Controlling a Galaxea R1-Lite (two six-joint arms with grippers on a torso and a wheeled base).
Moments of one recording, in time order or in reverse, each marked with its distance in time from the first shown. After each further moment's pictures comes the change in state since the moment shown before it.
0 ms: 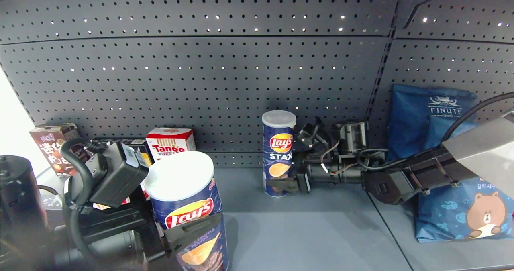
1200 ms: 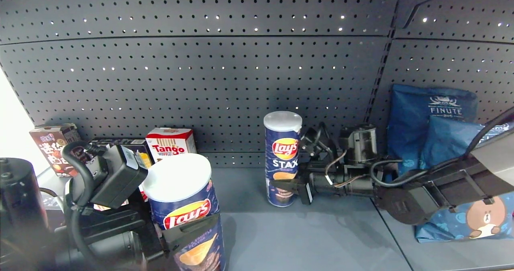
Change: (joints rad) left arm 0.015 0.000 0.012 0.000 -0.001 0.002; right arm 0.067 -0.122 0.176 -0.075 -0.127 0.031
